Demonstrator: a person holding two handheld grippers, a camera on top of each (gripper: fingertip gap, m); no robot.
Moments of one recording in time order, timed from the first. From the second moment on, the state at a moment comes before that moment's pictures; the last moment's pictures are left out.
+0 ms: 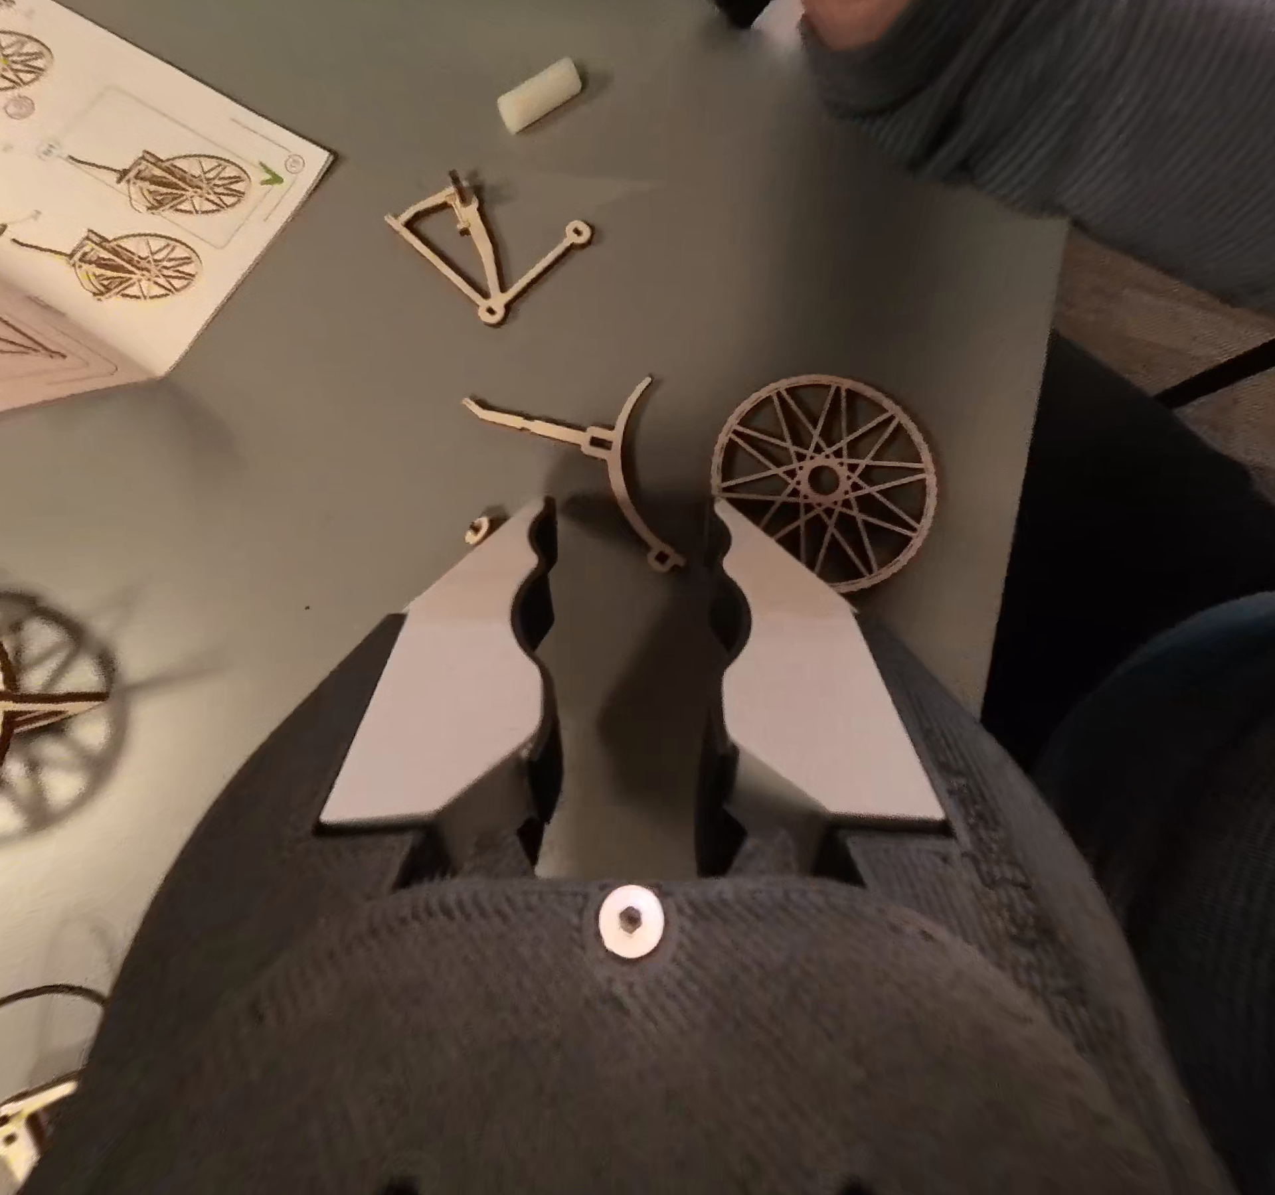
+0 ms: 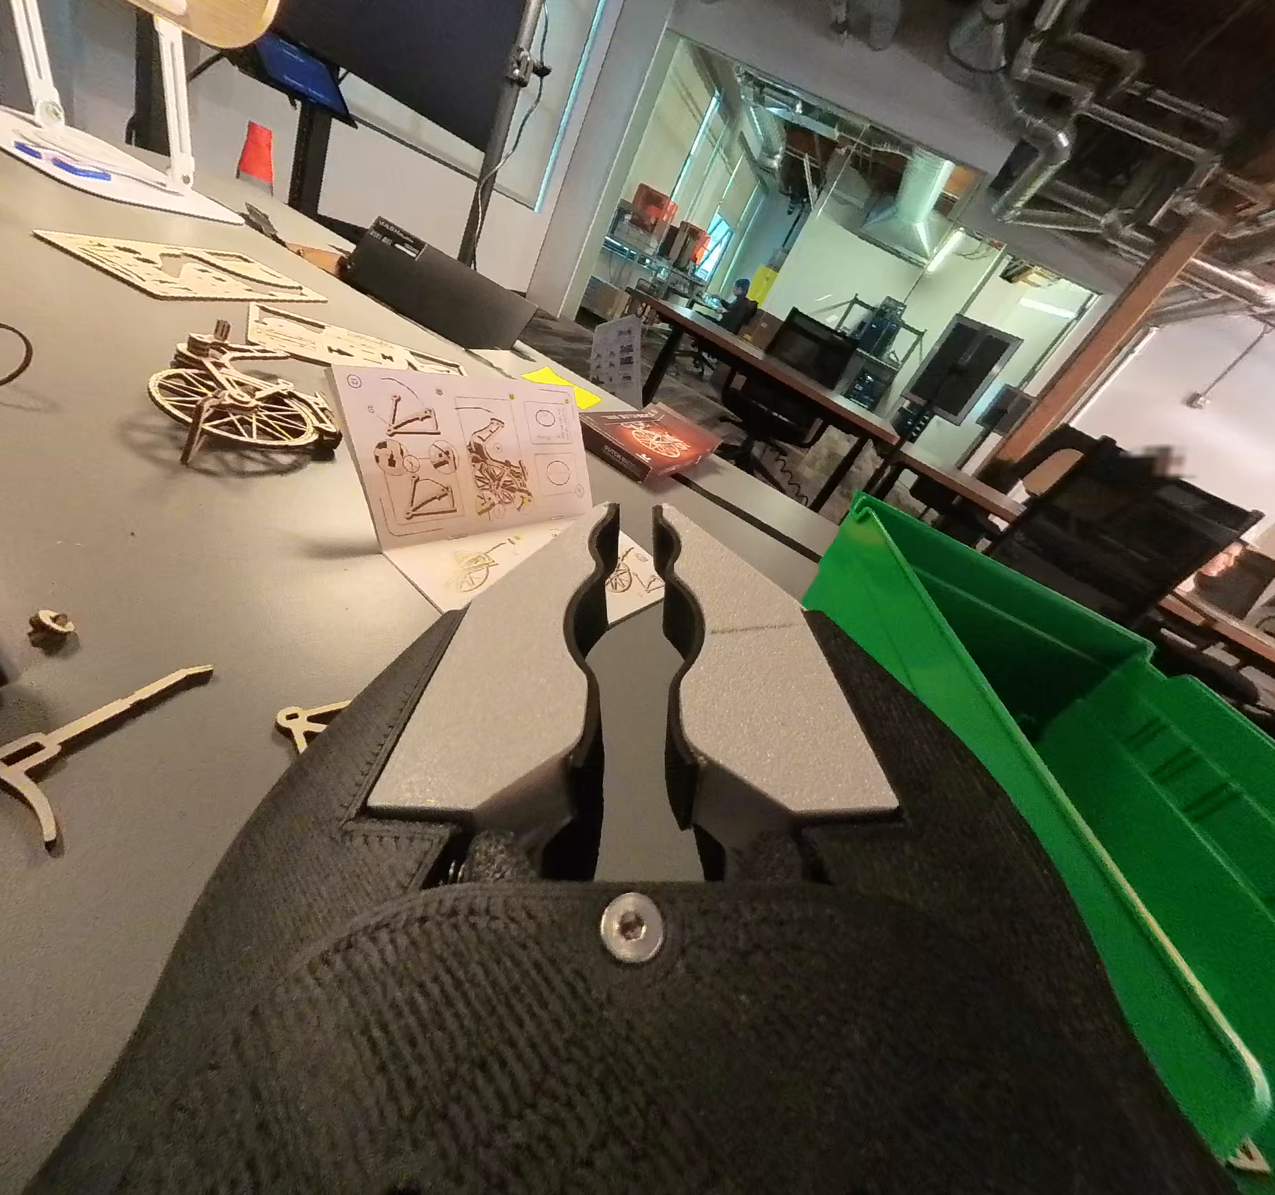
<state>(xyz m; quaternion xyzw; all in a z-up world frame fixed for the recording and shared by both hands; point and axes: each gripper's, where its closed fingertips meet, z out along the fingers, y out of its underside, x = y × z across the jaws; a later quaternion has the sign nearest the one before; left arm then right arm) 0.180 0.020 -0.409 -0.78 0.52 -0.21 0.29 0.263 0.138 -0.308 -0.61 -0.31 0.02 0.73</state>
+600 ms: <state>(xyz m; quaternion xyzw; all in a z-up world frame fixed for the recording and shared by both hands) 0.172 -0.014 -0.400 -0.73 0.57 -0.30 0.21 0.260 0.139 -0.312 -0.61 -0.32 0.02 0.72</state>
